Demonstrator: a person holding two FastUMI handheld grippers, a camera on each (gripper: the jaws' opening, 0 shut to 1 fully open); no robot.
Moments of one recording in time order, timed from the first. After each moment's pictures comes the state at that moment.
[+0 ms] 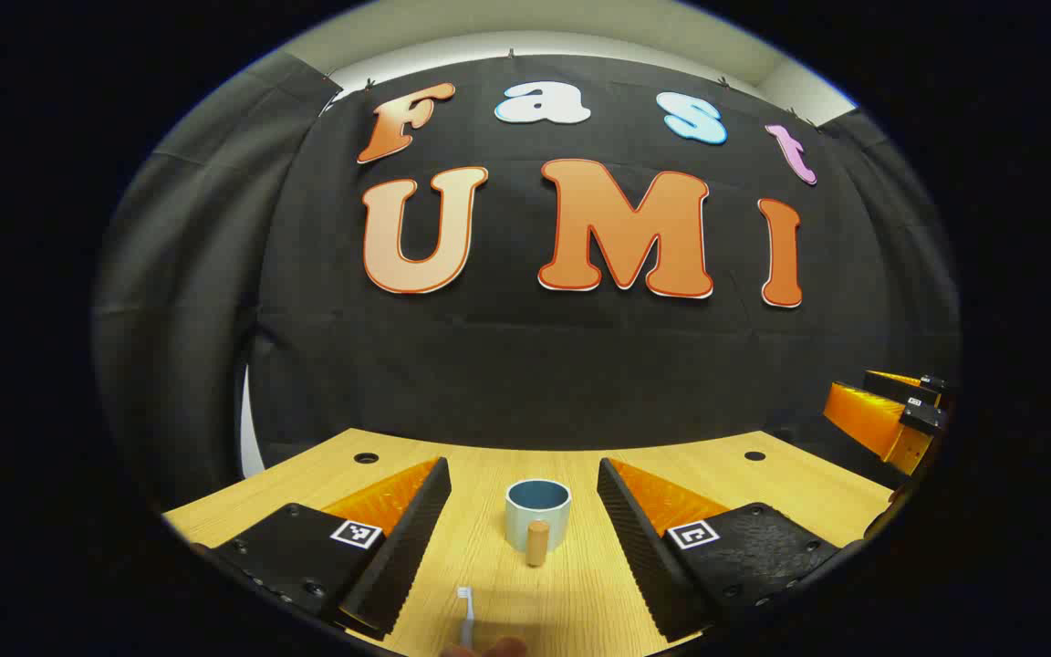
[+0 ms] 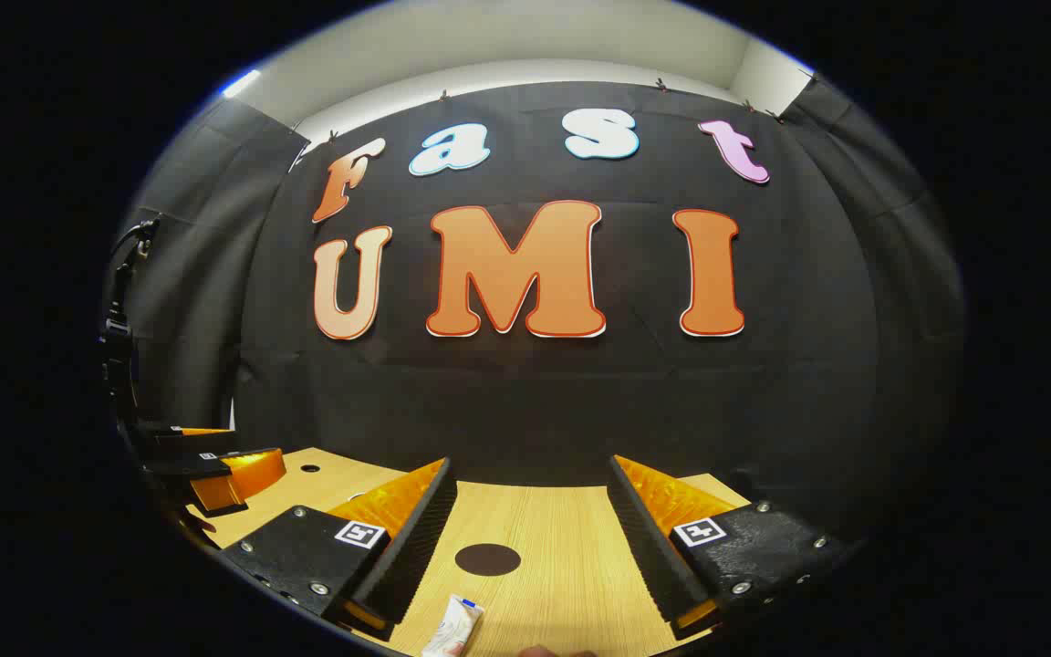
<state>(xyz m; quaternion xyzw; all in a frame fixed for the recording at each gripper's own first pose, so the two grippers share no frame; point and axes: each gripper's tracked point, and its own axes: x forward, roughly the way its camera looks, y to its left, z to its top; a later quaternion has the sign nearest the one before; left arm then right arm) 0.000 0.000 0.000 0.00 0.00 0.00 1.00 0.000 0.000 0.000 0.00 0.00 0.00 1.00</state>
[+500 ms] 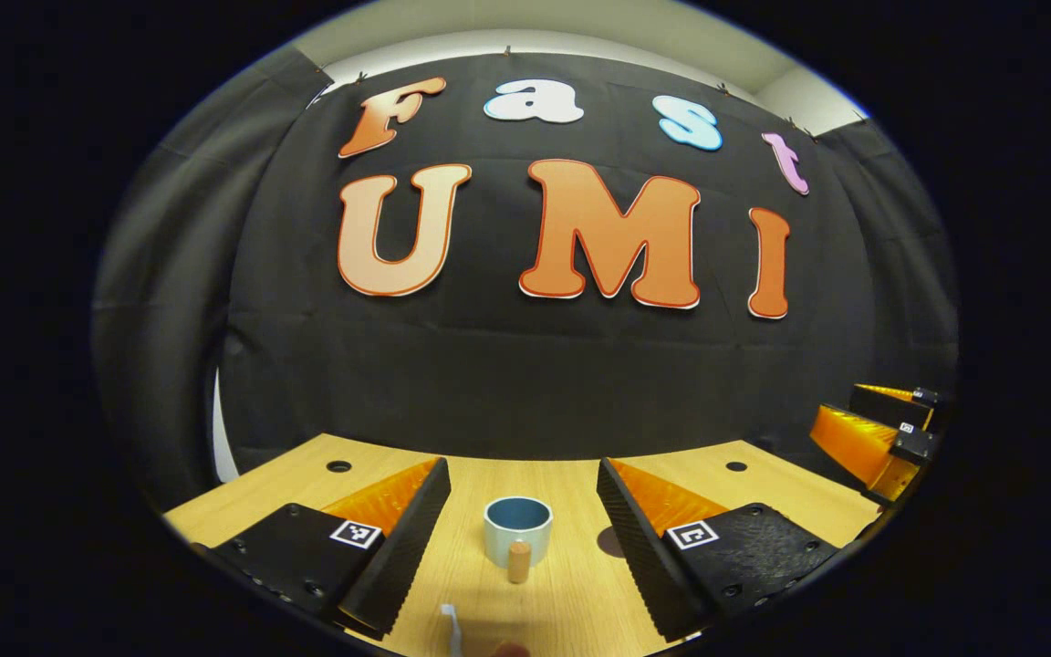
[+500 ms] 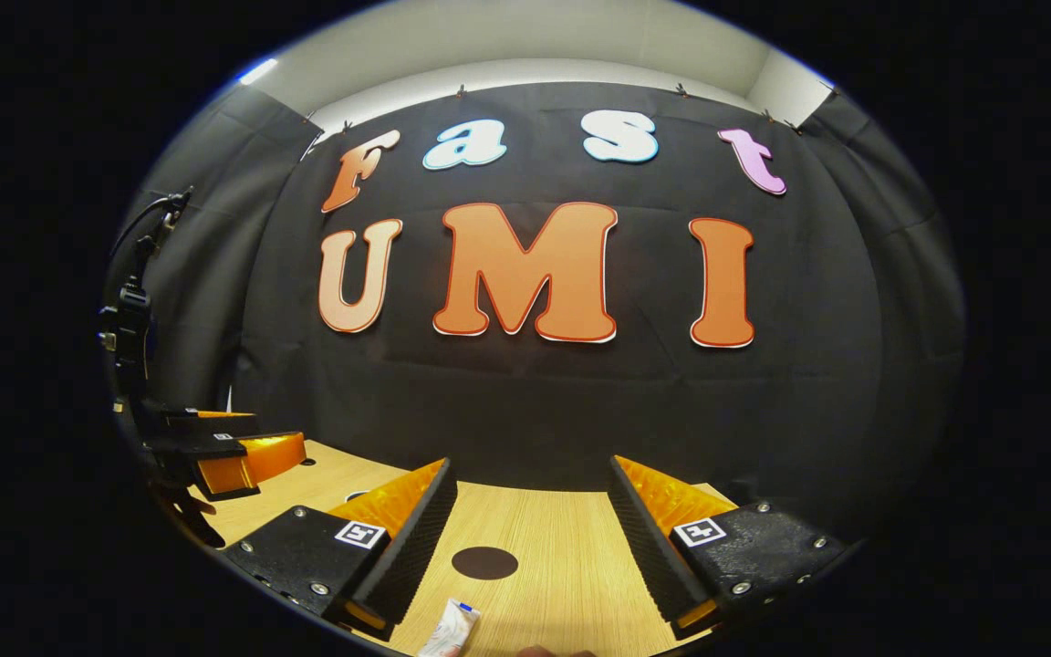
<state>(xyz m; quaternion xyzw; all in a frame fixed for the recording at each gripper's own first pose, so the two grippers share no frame) 0.030 -0.003 0.023 0.01 -0.01 -0.02 1.00 0.008 0.012 0.008 -0.02 0.00 0.00 1.00</state>
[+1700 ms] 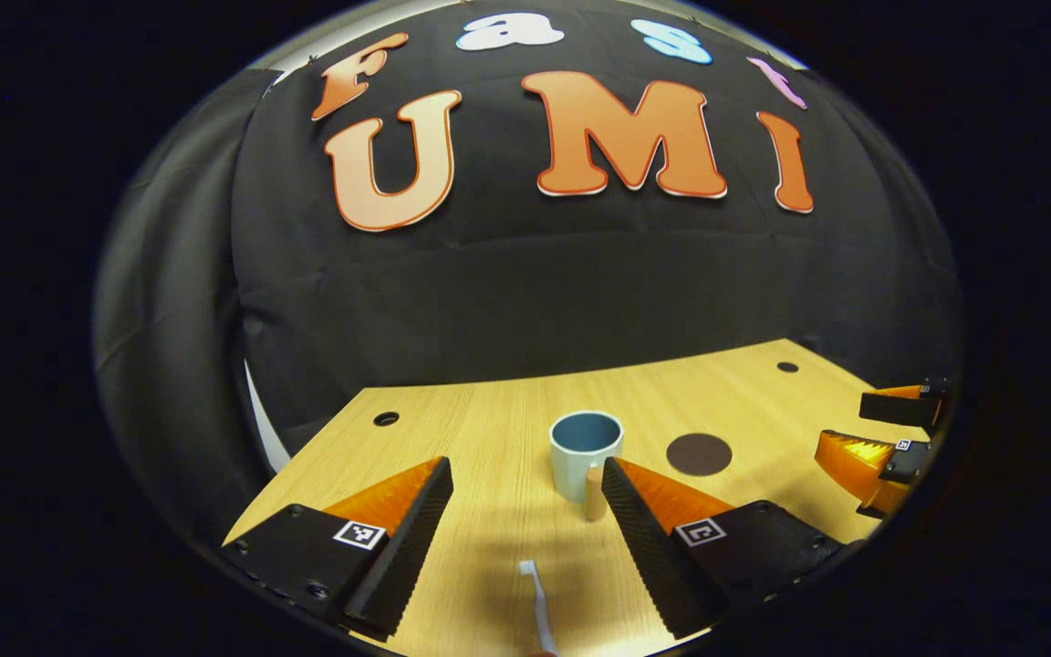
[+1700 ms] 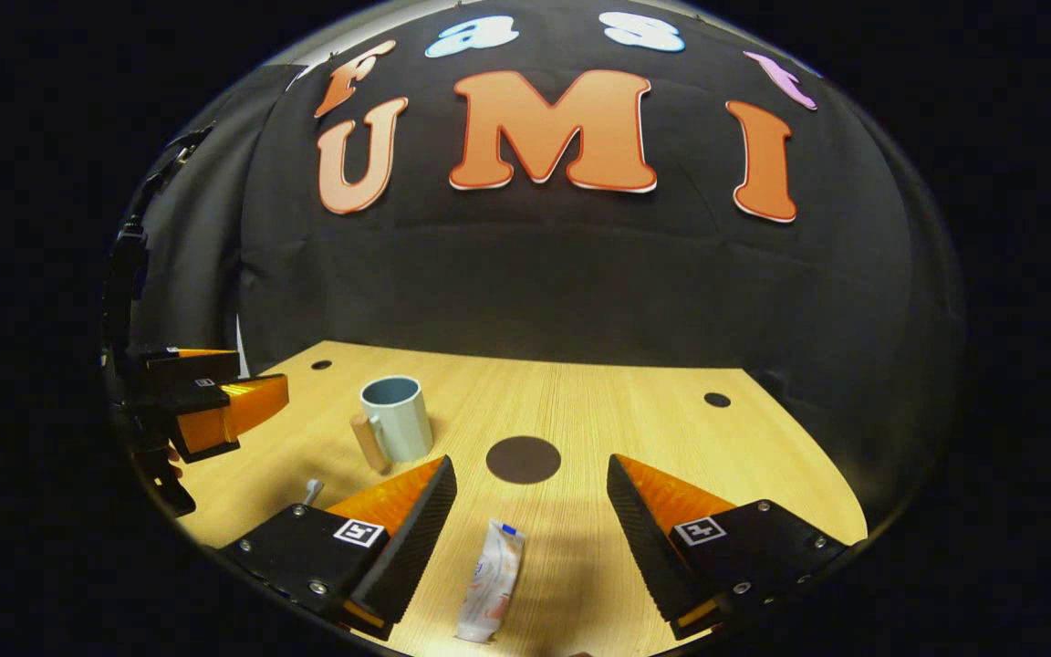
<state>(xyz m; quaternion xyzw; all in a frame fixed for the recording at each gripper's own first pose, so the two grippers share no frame) 0.035 0.049 -0.063 0.09 0.17 0.01 0.98 -0.005 0.050 -0.124 -0.02 0.24 0.03 0.97</state>
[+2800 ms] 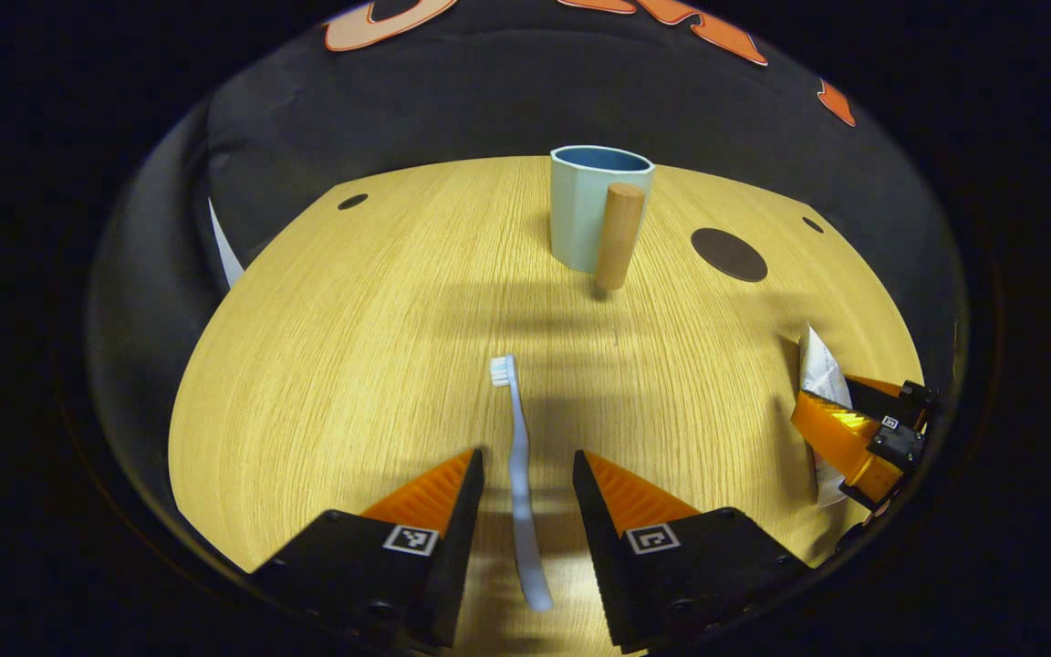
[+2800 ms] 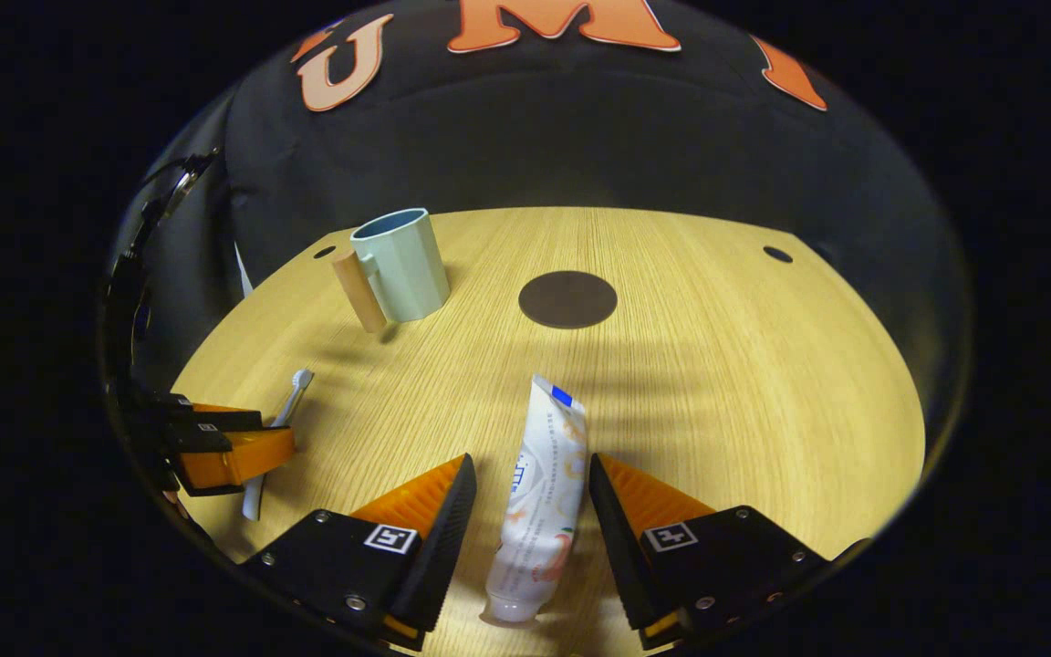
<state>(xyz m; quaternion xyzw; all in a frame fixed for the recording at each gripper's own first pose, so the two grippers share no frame) -0.026 0.045 -0.230 0.02 0.44 0.02 0.90 -0.048 0.083 -0.255 0.03 0.43 0.05 0.90</state>
